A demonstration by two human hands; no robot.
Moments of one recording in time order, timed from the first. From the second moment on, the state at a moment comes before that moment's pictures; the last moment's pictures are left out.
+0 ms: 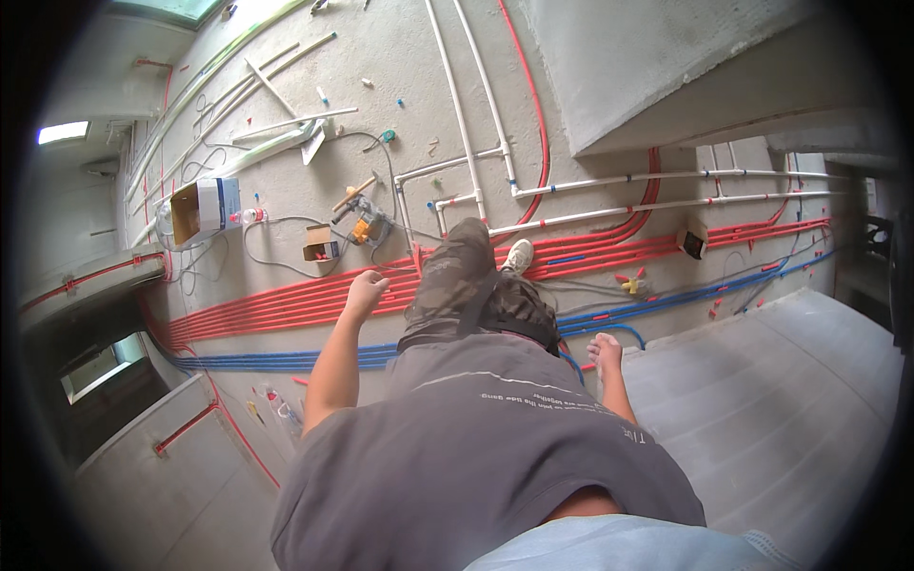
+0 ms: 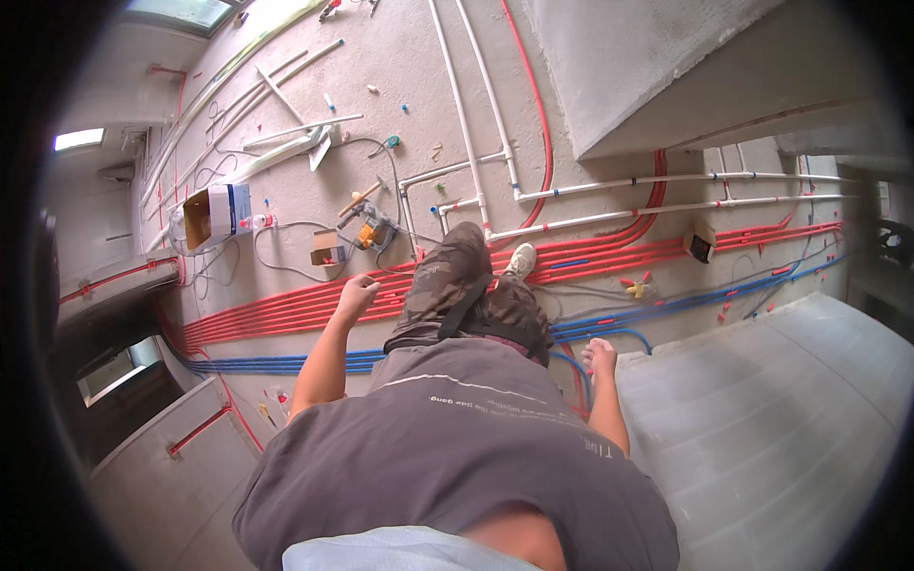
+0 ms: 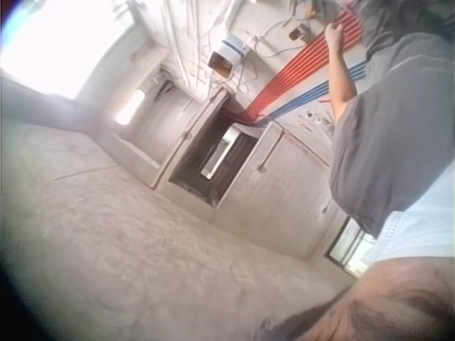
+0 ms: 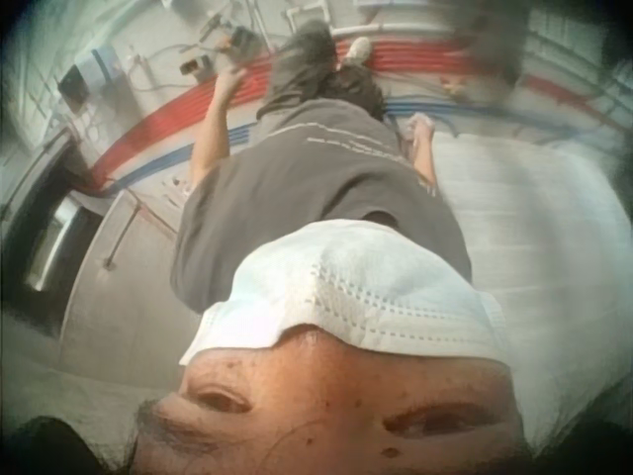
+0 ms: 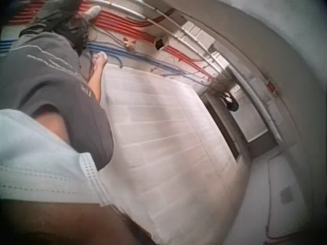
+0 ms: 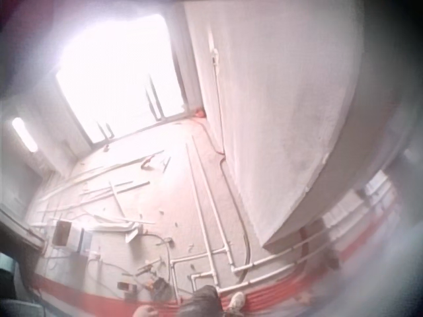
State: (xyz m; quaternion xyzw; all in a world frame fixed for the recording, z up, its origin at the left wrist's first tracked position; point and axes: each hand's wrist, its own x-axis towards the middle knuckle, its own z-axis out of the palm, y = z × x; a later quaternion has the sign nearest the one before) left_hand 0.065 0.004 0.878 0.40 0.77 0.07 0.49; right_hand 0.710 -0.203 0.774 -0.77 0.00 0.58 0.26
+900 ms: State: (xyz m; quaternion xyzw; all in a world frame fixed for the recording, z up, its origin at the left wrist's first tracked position) left_hand -0.072 0.531 0.798 0.27 0.78 0.23 0.51; right_hand 0.588 0.335 0.816 -0.79 -0.24 0.56 0.10
